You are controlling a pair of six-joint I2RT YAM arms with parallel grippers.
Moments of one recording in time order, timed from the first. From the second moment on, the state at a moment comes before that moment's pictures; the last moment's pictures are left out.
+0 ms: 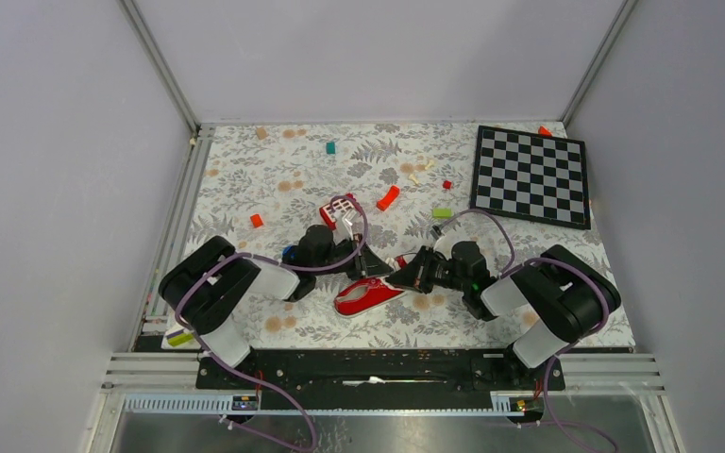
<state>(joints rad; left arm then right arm) -0.70 1.66 0.51 0.80 0.56 -0.98 0.58 1.60 0.25 1.02 -0.56 1.15</state>
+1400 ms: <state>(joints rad) -0.85 1.69 0.37 1.06 0.28 -1.27 0.59 1.54 0.18 1.15 -0.68 1.14</state>
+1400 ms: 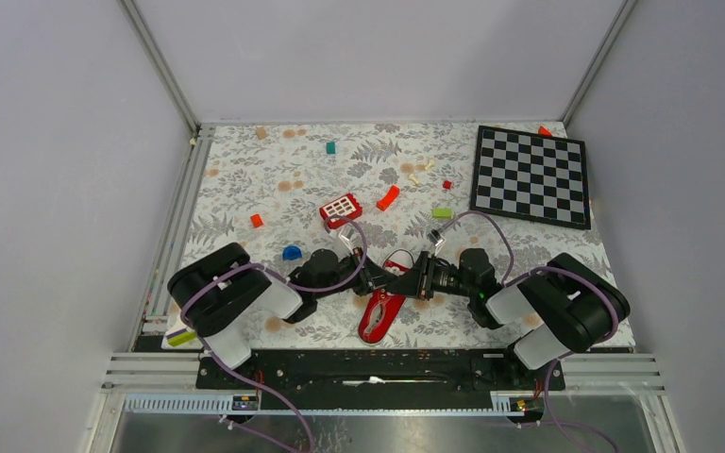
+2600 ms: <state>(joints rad) -0.87 1.58 0.33 0.95 0.30 -1.17 0.60 1.26 0.12 1.01 -0.56 1.03</state>
